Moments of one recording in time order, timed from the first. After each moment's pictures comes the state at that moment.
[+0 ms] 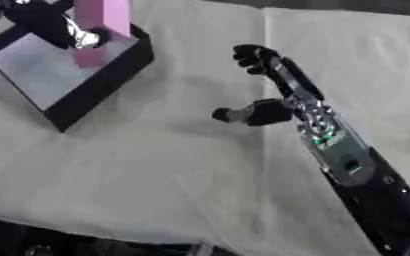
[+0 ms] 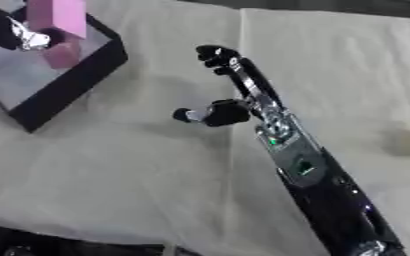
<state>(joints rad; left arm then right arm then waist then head) -0.82 0.84 -0.29 -1.73 -0.52 0.42 -0.56 -0.64 -0.19 0.38 -1.52 0.23 0.04 0.01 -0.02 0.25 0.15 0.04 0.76</state>
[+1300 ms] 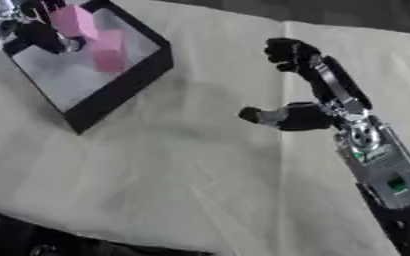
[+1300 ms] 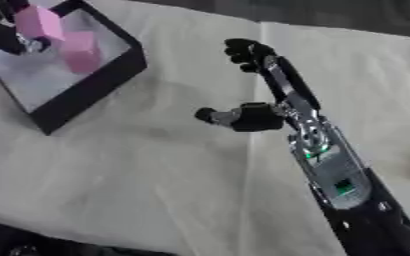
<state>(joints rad) -0.77 0.85 -0.21 -1.39 -0.58 0.40 -0.34 -0.67 -0.20 0.38 -1.62 0.19 0.05 0.01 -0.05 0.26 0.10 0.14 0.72</state>
